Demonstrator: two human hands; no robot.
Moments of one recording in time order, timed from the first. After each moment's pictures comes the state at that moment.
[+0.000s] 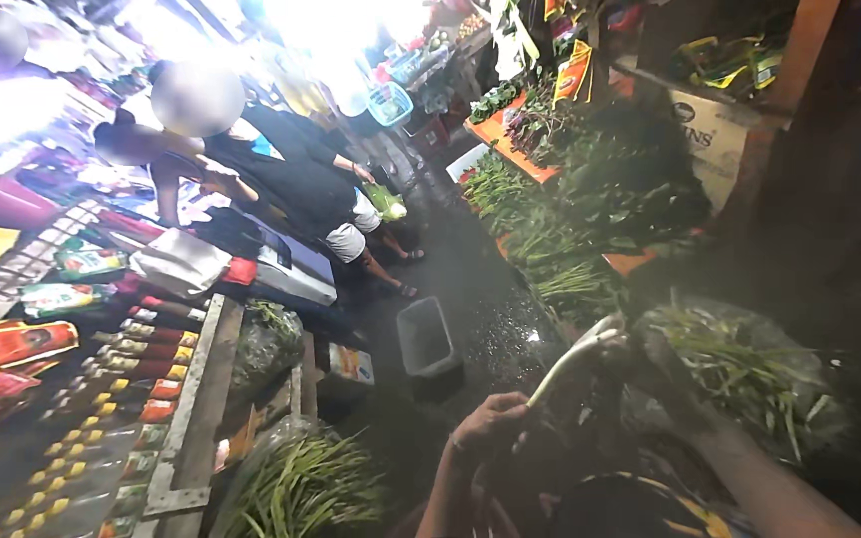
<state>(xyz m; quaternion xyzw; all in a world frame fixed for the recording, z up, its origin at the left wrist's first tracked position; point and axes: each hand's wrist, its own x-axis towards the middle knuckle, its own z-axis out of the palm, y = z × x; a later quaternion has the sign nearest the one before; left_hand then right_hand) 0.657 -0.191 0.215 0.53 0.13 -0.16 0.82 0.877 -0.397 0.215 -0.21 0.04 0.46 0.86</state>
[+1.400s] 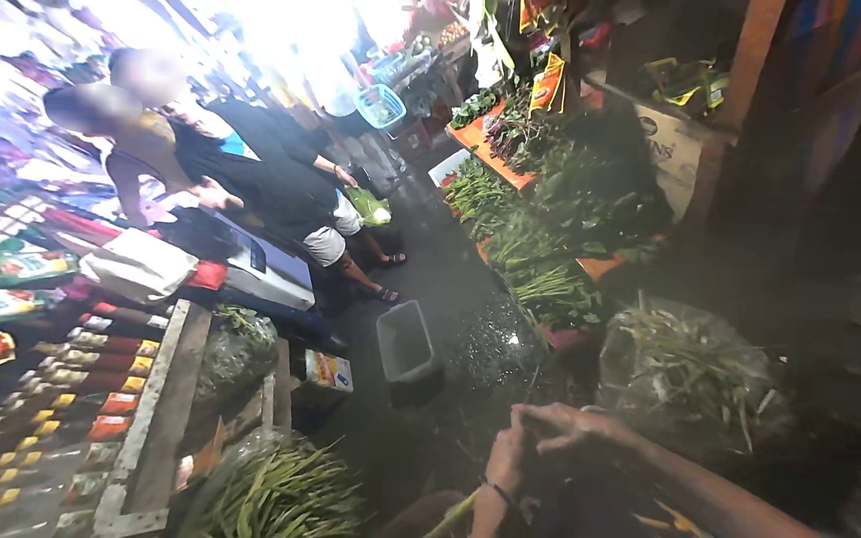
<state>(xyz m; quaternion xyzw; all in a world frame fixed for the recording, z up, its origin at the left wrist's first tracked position) 0.666 -0.284 0.197 0.87 0.26 -0.12 0.41 0.826 -0.381 0.154 -0.57 -0.57 0.48 0.34</state>
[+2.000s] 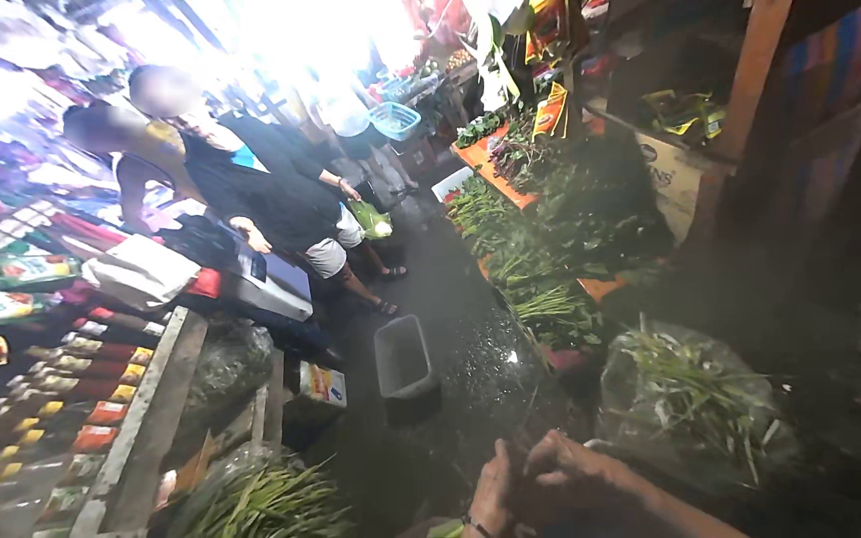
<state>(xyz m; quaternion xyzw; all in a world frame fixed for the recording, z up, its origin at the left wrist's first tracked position) 0.642 -0.273 0.196 0.85 0.27 -0.12 0.44 0.812 -0.389 0.153 -0.54 -0.59 0.45 0.40</state>
